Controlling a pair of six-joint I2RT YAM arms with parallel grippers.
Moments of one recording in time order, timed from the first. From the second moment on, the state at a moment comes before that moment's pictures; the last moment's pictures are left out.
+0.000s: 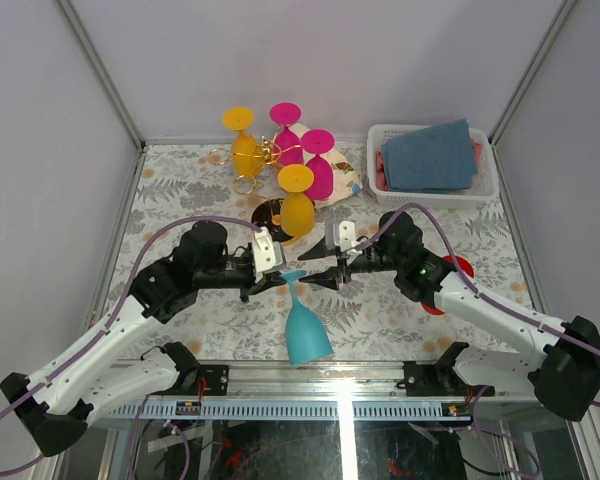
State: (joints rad) left arm -0.73 0.86 0.92 -0.56 0.55 0.38; right arm 0.78 1.13 0.79 0.21 -0.81 -0.28
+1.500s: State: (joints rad) left arm -0.73 0.77 0.94 -0.43 0.38 0.11; right arm 0.81 1.15 0.85 -0.01 -0.71 -0.42
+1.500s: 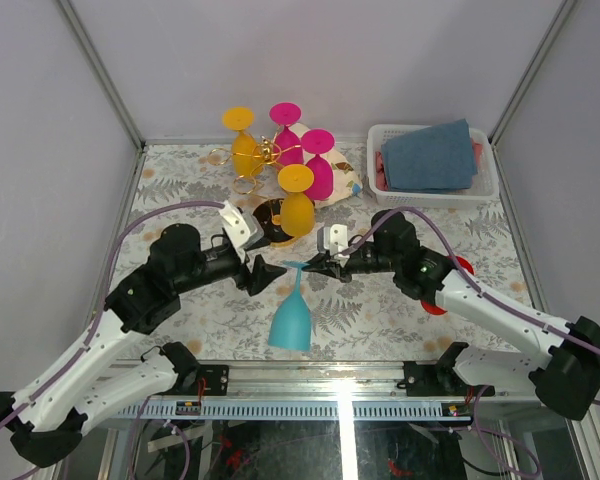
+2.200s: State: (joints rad) left arm -0.73 0.63 0.81 -0.33 0.02 -0.23; right arm 0.81 1.07 0.80 -0.01 -0.37 -0.51
